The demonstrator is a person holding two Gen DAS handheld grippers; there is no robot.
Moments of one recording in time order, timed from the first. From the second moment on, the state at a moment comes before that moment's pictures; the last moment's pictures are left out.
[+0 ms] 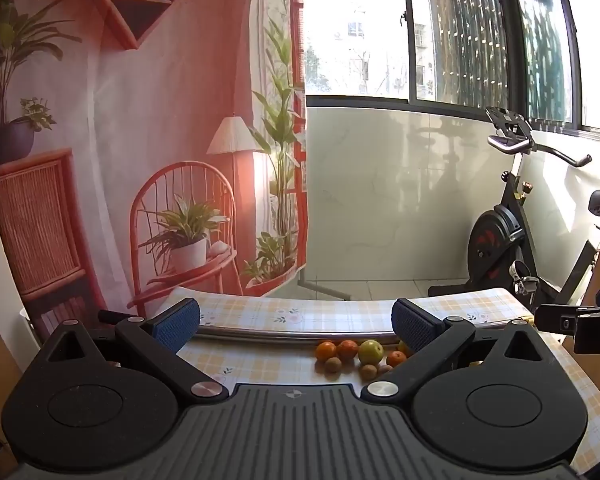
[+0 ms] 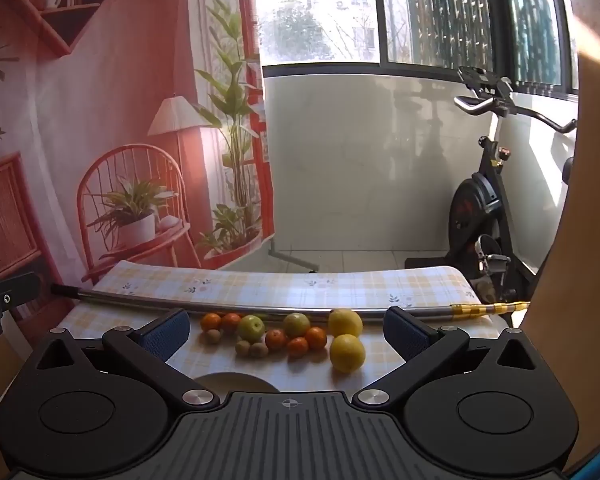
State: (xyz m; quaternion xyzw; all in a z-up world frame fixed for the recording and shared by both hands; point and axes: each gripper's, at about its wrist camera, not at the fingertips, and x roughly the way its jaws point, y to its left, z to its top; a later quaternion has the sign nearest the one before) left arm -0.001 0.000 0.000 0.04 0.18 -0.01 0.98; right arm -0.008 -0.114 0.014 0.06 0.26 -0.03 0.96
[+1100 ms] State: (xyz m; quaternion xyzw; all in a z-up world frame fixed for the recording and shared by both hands) left arm -0.008 0.000 -0.001 0.02 0.17 0.00 0.99; right arm -0.015 -0.108 0.018 0.05 0.24 -0.04 0.97
